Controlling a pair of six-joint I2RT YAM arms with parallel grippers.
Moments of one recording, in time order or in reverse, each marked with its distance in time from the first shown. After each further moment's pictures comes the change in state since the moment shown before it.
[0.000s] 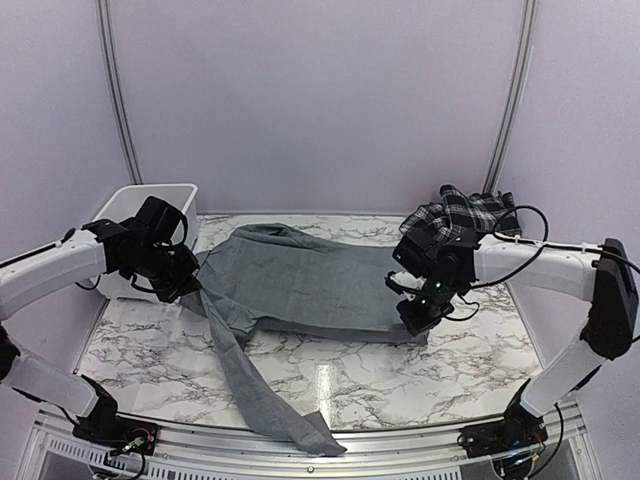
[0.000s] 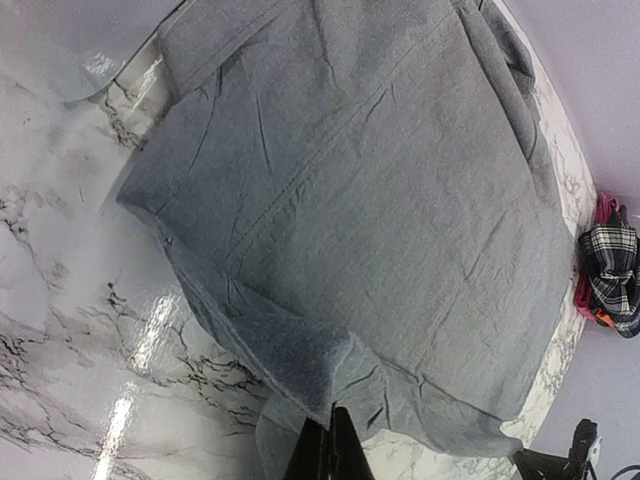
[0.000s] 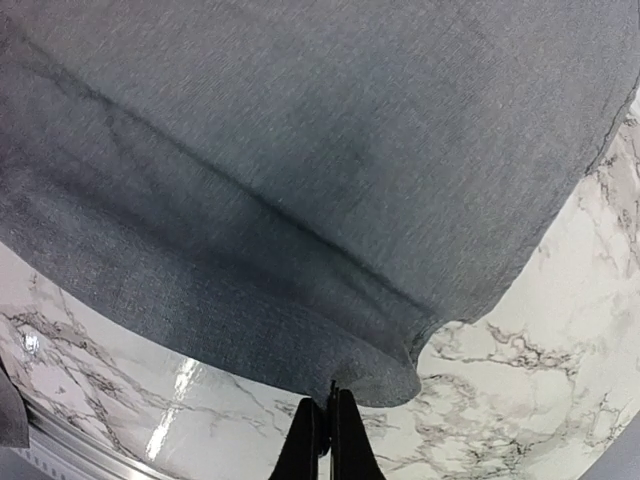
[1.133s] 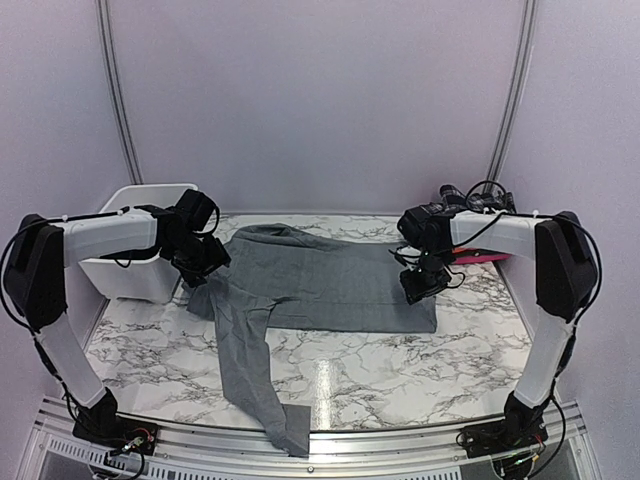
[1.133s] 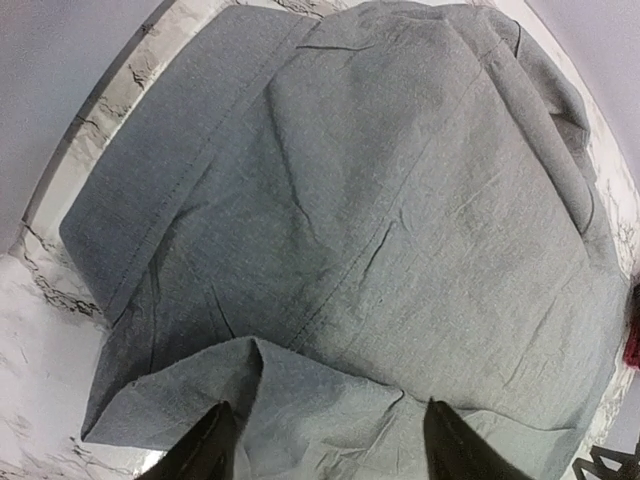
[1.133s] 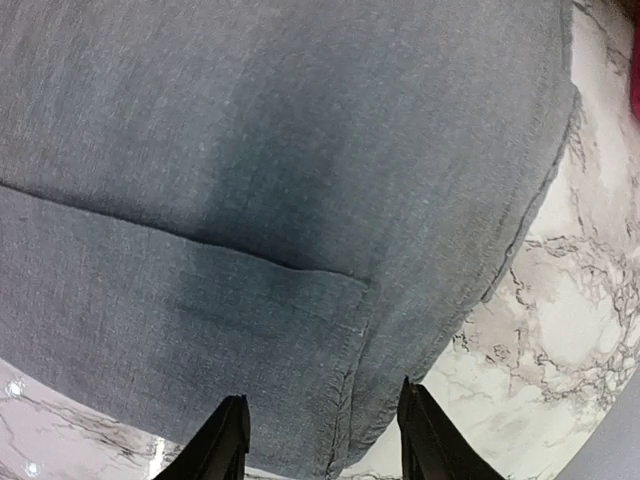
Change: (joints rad) left arm 0.050 0.436 0.261 0.100 -0.077 0.125; right arm -0.269 0.343 0.272 0.045 0.089 -0.151
